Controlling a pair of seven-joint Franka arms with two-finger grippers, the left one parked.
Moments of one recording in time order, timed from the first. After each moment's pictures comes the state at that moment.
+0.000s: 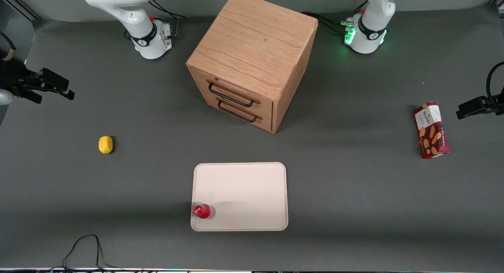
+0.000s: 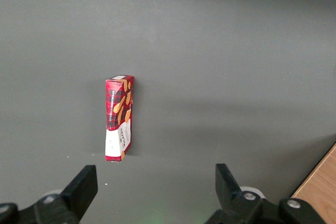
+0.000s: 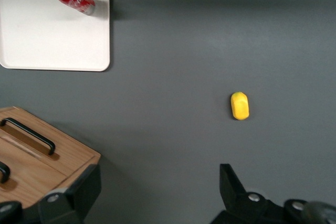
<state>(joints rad) 0.03 -0.03 -0.06 -1.56 0.08 1.53 -0.04</state>
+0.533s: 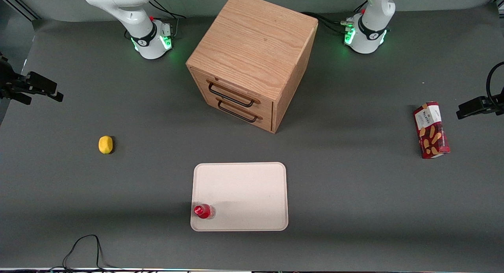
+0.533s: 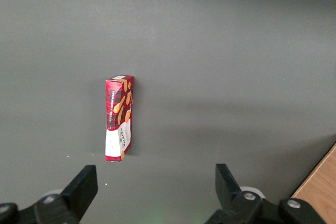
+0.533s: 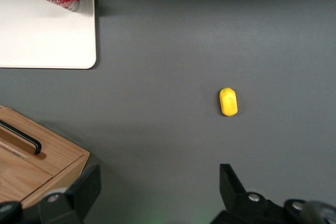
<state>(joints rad) -0.01 -0.02 -0.05 -1.57 0.07 1.53 -0.07</state>
